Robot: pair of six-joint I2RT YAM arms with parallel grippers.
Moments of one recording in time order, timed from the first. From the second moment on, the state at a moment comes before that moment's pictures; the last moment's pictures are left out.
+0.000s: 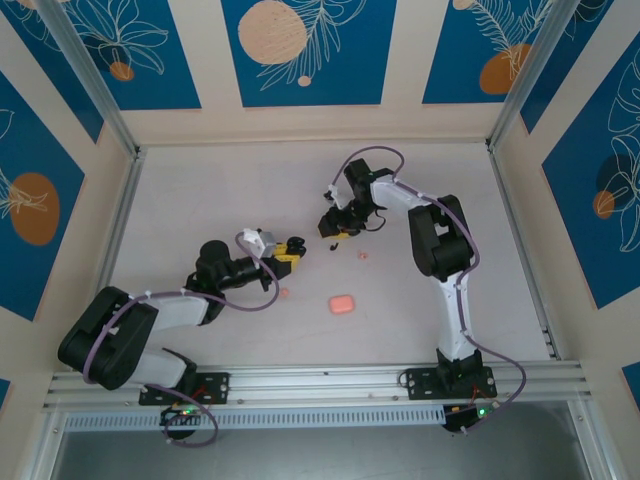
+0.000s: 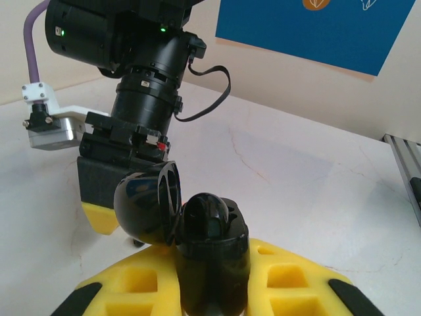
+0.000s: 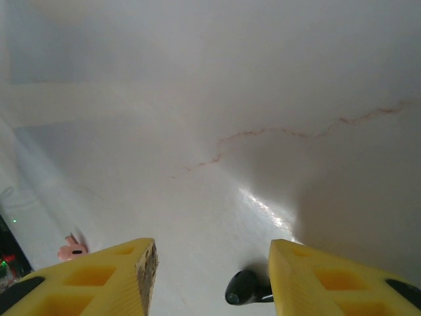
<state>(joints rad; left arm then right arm) -0.47 1.38 0.34 0.92 0.70 -0.07 0.40 2.23 1.70 -0.87 -0.63 0.04</state>
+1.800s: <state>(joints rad) -0.47 1.40 0.34 0.92 0.70 -0.06 0.53 2.26 1.88 -1.15 -0.28 0.25</state>
